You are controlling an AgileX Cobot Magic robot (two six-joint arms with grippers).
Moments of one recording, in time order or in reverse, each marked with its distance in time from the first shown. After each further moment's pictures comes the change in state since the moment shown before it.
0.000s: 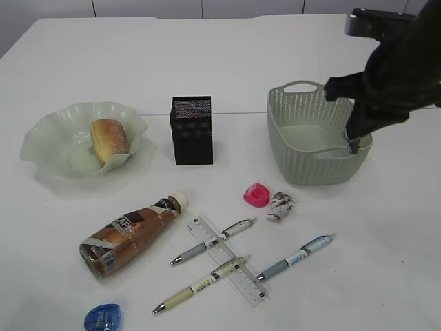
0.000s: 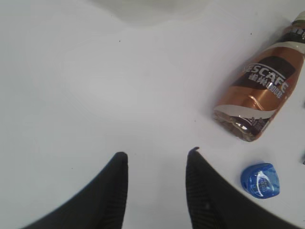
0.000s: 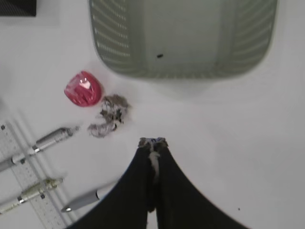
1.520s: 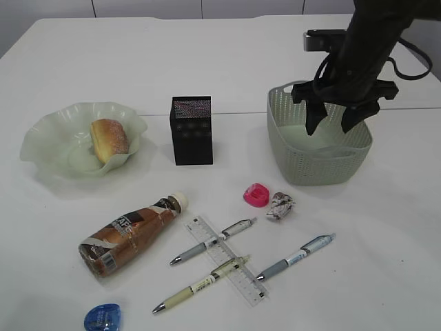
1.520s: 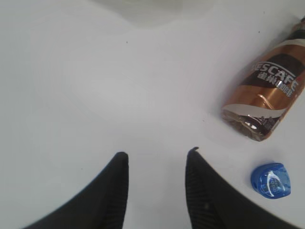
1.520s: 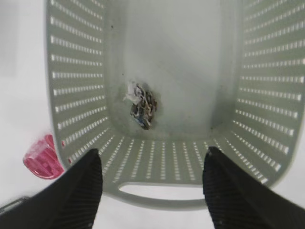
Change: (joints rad) left arm 0.000 0.000 0.000 0.035 0.000 0.000; right arm 0.000 0.398 -0.417 -0.096 0.117 0.027
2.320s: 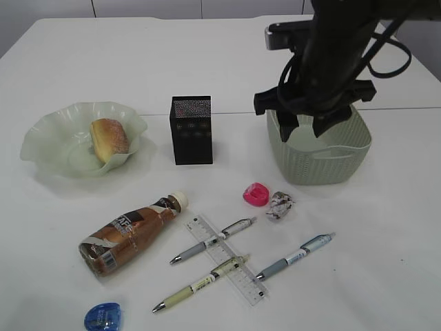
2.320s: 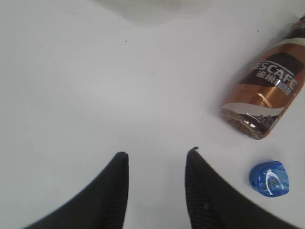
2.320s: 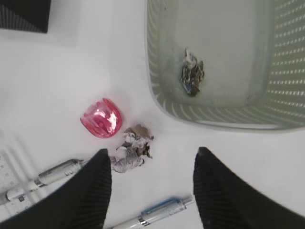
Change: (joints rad) left arm 0.000 0.000 0.000 0.000 0.000 0.000; right arm 0.216 -0.166 0.166 -0.176 -0.063 0.244
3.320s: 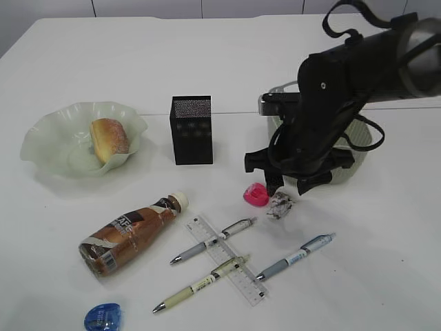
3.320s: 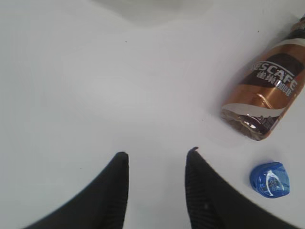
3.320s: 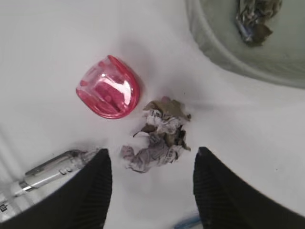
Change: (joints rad) left arm 0.000 0.000 0.000 -0.002 0.000 0.000; right arm 0.010 0.079 0.233 0.118 -0.256 0.020
